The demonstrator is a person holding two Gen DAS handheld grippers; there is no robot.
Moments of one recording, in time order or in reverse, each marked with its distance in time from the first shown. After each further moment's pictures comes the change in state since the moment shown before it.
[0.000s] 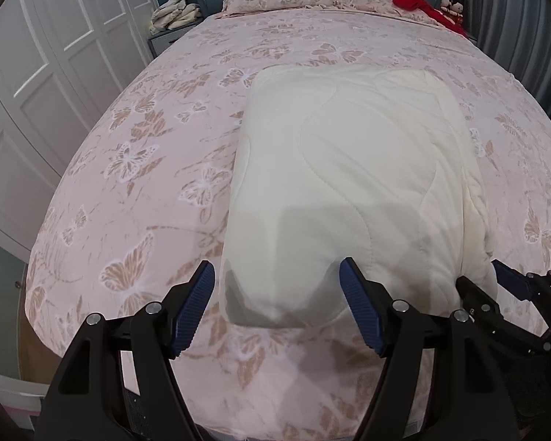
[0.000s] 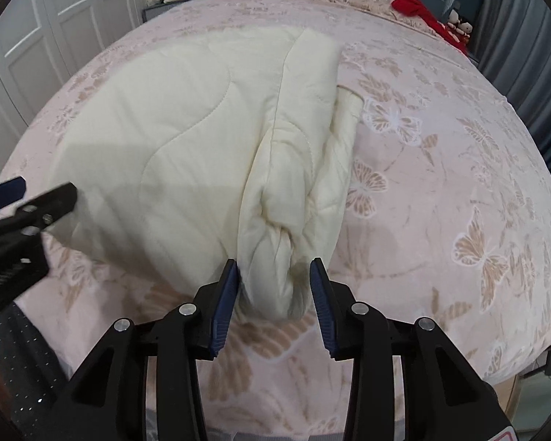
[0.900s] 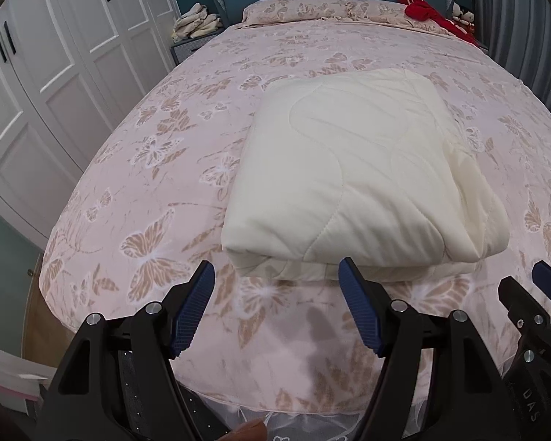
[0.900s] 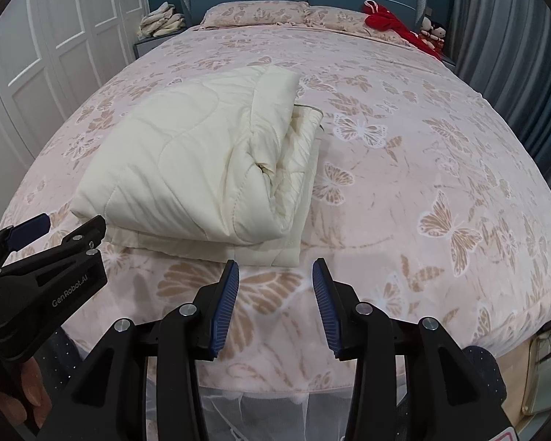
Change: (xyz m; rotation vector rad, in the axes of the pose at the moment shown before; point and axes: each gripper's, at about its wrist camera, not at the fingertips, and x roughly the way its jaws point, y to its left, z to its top) left arm -0.031 -0.012 -0.037 -0.040 -0.053 0.064; right arm -0.056 -0.013 -0.038 0.080 -0.098 -0.005
